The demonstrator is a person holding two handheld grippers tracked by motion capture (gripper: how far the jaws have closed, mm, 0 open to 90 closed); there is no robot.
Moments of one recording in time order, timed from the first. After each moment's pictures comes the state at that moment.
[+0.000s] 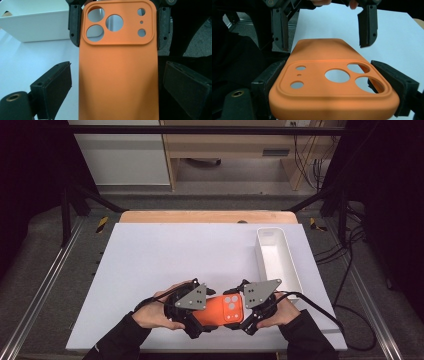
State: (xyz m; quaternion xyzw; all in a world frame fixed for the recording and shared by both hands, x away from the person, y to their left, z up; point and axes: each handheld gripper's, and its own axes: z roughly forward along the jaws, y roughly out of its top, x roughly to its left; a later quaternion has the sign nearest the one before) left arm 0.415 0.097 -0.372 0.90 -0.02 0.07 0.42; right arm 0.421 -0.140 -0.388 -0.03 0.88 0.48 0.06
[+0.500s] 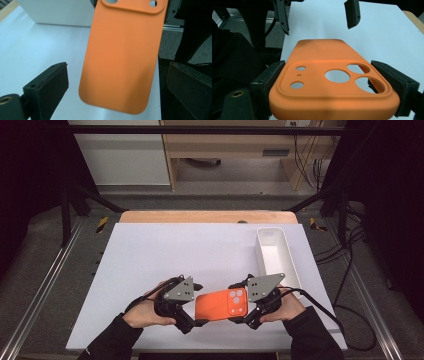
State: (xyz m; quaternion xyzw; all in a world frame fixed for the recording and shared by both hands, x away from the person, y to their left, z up) left arm 0.425 0.123 -0.382 0.90 0.06 0.07 0.43; right arm 0.428 -0.149 -0.377 0.00 0.89 0.46 0.08
